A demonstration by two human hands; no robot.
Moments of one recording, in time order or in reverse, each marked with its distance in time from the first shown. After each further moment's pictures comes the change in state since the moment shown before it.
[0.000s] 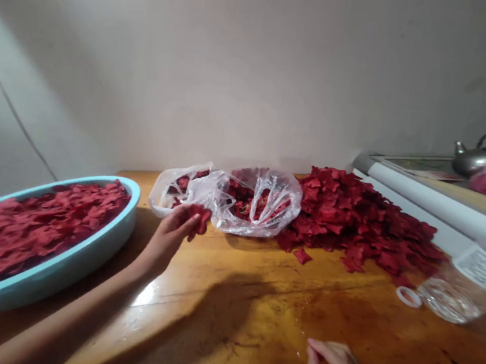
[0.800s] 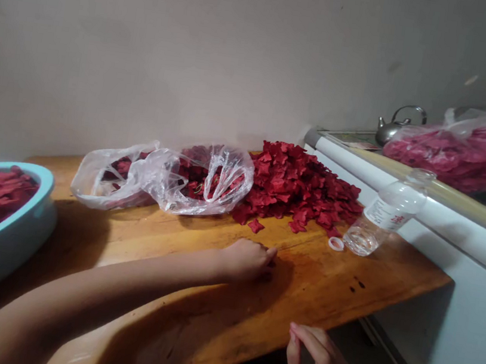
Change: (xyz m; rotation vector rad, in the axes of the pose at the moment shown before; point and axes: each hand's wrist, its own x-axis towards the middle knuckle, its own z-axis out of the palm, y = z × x) left_hand -0.014 0.048 0.198 0.727 -1.021 0.604; right_hand -0.024 0.007 -0.046 -0.118 0.091 0.011
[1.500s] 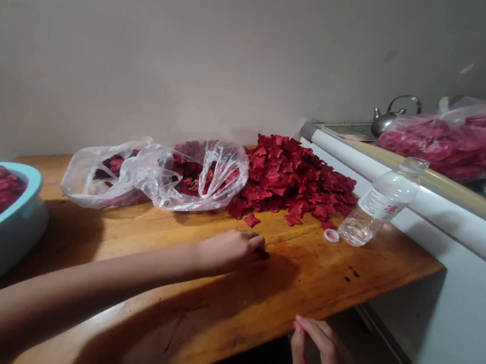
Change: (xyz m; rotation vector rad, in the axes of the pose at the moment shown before) left_hand -0.025 -0.011 -0.016 0.037 0.153 0.160; right_hand -0.014 0.012 -0.006 -0.073 0.024 0.046
